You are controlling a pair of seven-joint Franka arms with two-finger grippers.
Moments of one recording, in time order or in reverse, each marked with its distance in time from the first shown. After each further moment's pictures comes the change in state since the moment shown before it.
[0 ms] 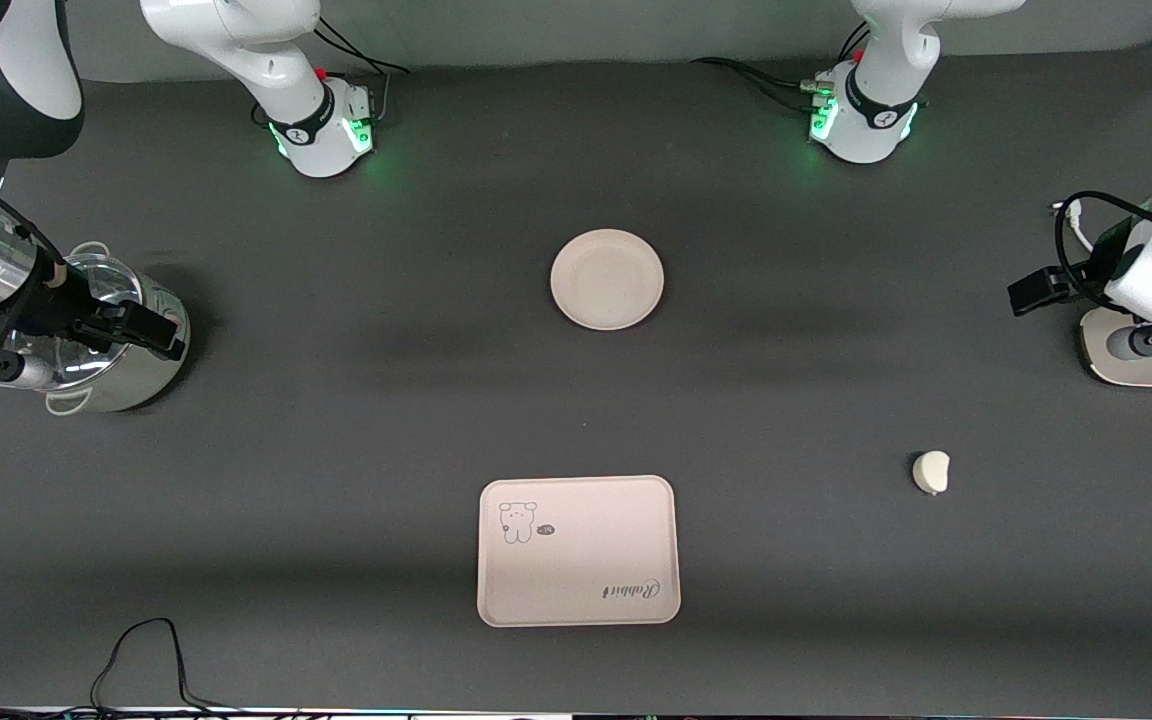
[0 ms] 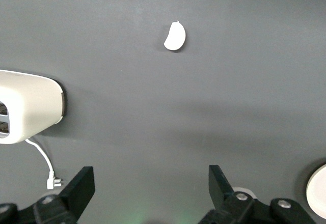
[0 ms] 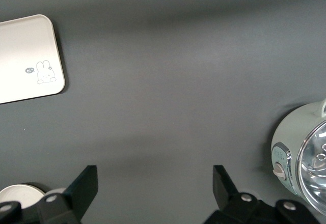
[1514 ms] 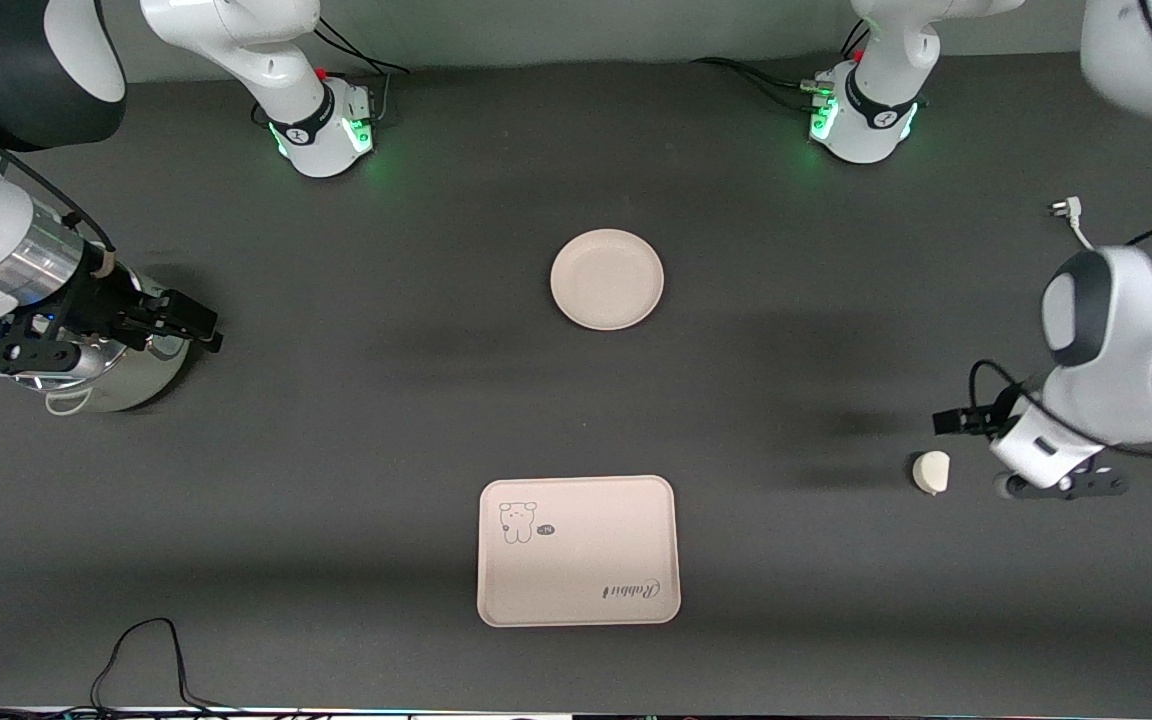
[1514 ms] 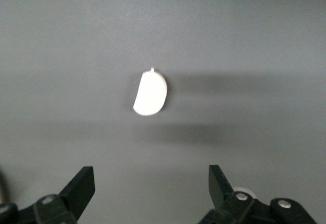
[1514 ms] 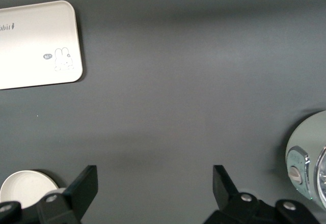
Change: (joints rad) left arm 0.014 0.460 -0.010 0.047 0.001 0.400 0.080; right arm 0.001 0.001 0.090 0.004 0.000 -0.008 0.020
